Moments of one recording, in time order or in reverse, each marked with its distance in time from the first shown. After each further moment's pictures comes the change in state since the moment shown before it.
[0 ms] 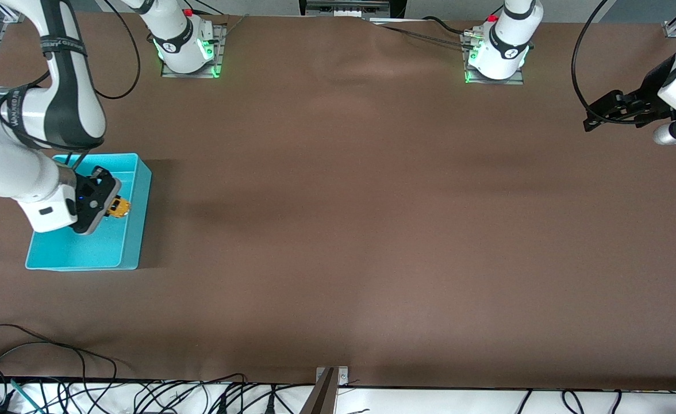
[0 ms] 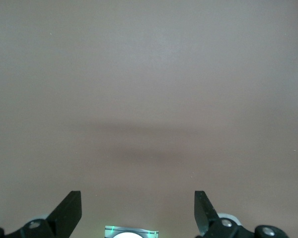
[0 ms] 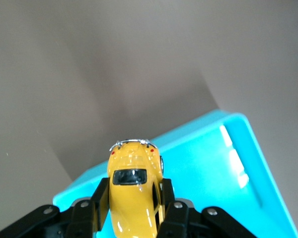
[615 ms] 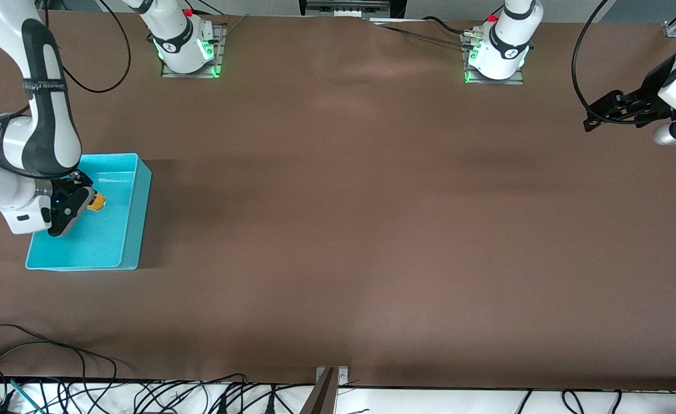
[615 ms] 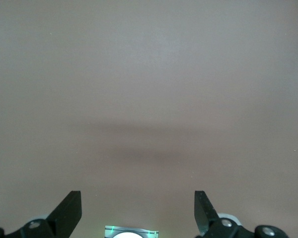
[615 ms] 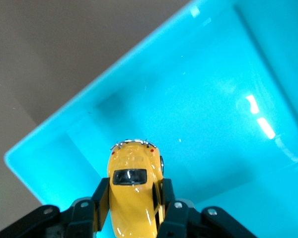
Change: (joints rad) left arm 0.000 0.000 0.000 0.000 0.000 0.000 0.000; right arm -0.084 0.124 -0.084 -0.057 0.005 0.059 -0.048
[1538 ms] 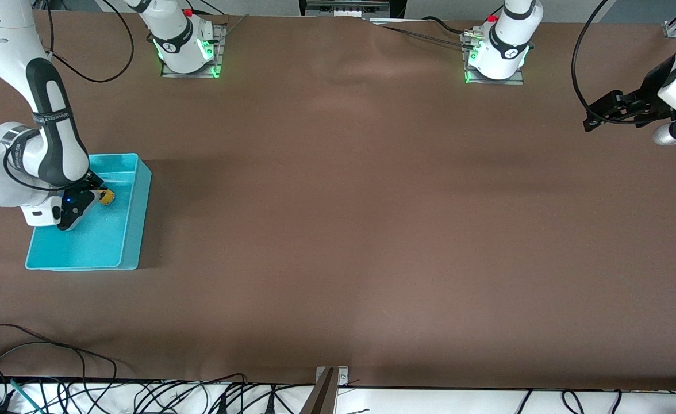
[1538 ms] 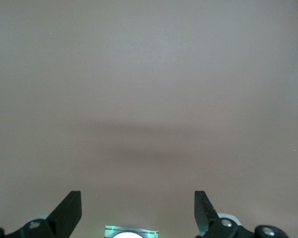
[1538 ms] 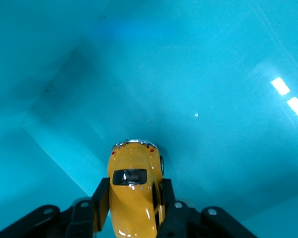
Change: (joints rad) left arm 0.000 0.000 0.000 0.000 0.000 0.000 0.000; right arm -0.080 0.095 0.002 -0.126 0.068 0.169 0.000
